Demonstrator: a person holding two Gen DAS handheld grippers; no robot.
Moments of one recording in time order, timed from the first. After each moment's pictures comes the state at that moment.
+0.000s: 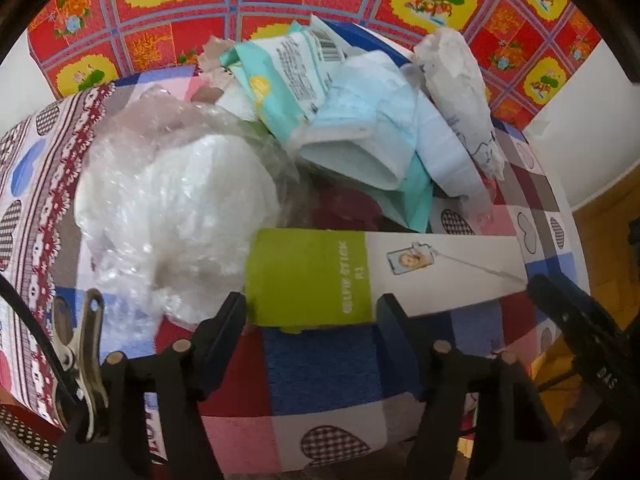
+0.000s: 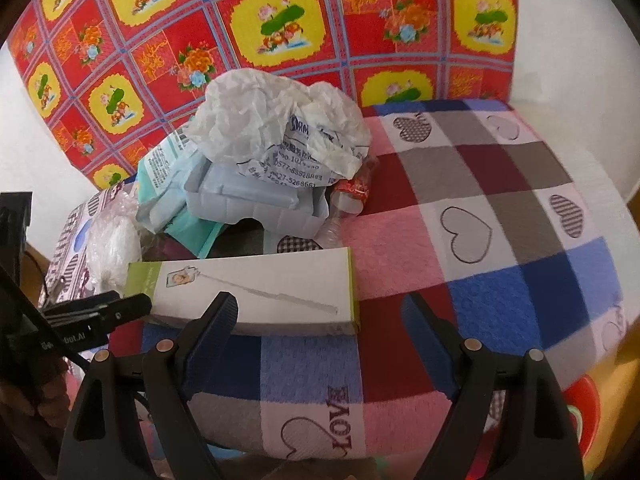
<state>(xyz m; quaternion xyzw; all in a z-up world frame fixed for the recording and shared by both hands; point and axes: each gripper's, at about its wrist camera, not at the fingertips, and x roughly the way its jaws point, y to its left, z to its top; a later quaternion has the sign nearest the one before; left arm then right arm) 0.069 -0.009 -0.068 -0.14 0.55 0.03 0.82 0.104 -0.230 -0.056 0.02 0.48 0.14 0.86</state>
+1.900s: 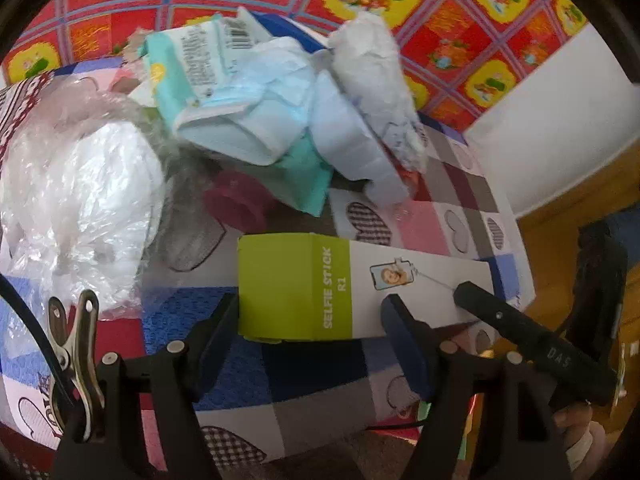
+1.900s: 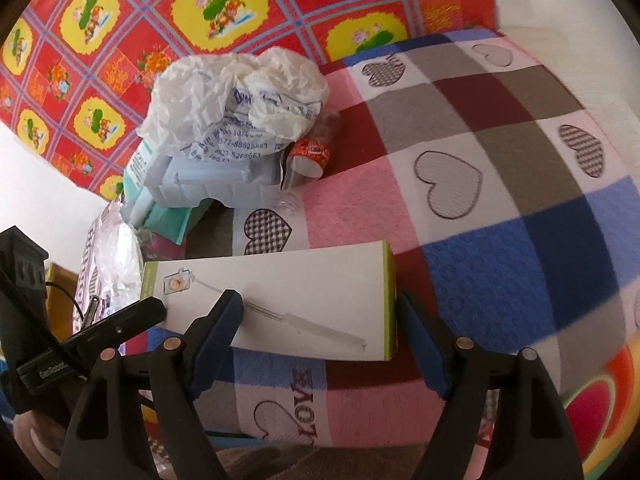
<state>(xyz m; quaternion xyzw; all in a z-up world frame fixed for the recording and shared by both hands) 0.079 -0.055 -0.073 -0.20 0.53 -0.06 0.82 0.112 -0.280 -0.063 0.11 0.54 0.14 0.82</state>
